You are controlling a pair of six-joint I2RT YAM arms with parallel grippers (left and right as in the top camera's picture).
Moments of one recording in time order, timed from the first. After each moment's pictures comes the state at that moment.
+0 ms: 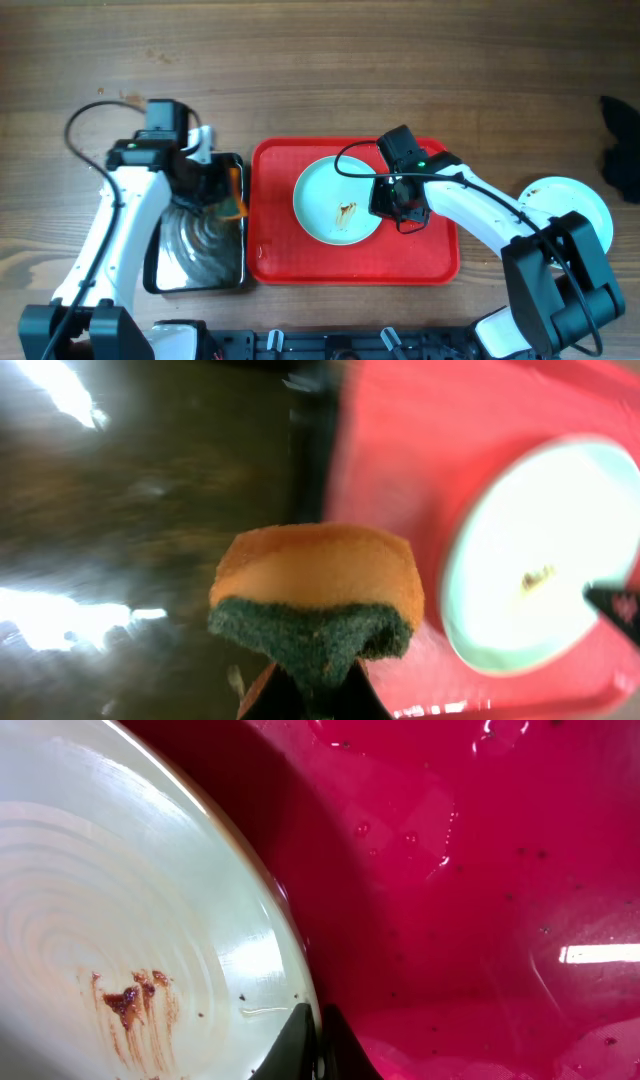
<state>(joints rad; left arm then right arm) -0.04 1.45 1.04 -0.98 0.28 -0.24 0.45 1.68 0.90 -0.64 -0.16 0.68</state>
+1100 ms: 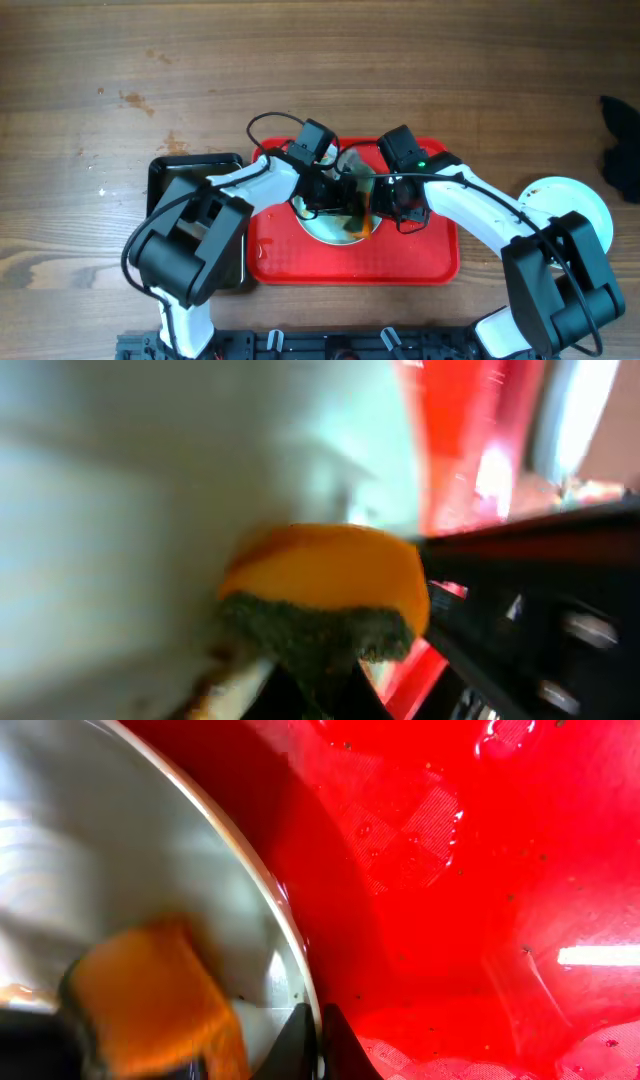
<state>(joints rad) -0.57 1.96 1.04 -0.33 0.77 -0.44 0.45 1.68 0.90 -0.64 -0.16 0.67</state>
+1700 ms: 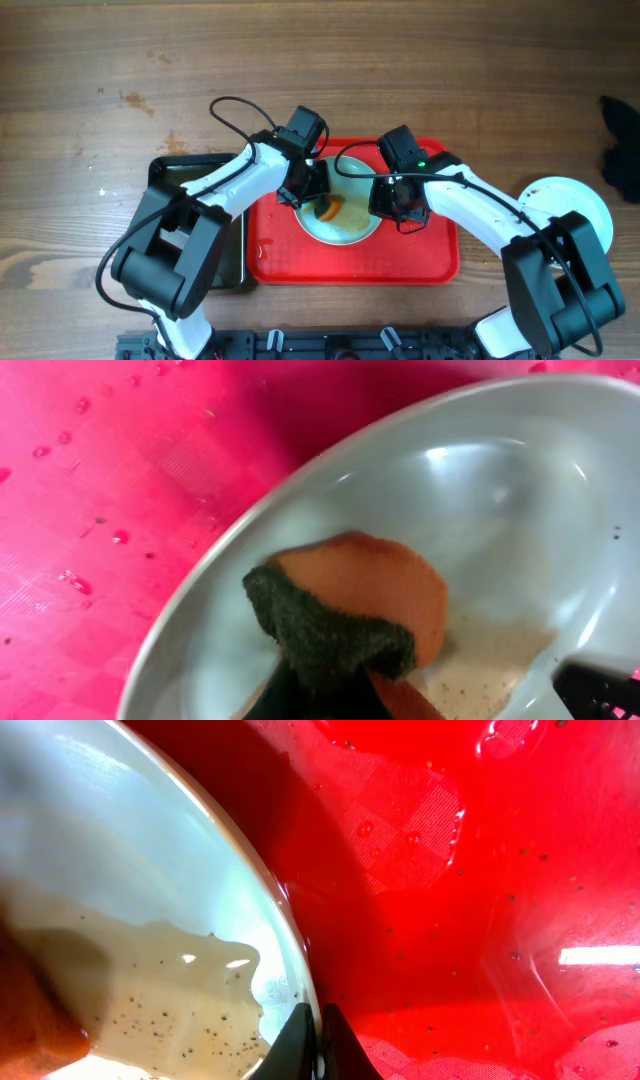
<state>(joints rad) -0.52 1.90 1.12 -0.63 0.25 -0.65 0.45 1.68 0.90 -0.65 -0.16 0.67</state>
